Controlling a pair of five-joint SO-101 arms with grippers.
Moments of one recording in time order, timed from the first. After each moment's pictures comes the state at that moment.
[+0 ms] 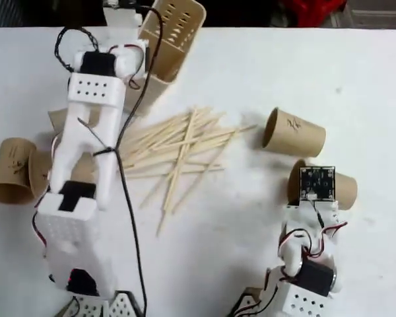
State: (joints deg) left arm 0.9 26.9 -35.4 63.1 2.5; right arm 16.5 -98.9 86.5 62.9 21.0
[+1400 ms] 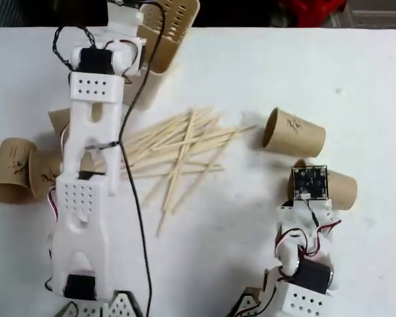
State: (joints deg) left arm -1.4 56.0 -73.2 75.6 -7.6; right arm 13.7 -98.9 88.0 62.9 21.0
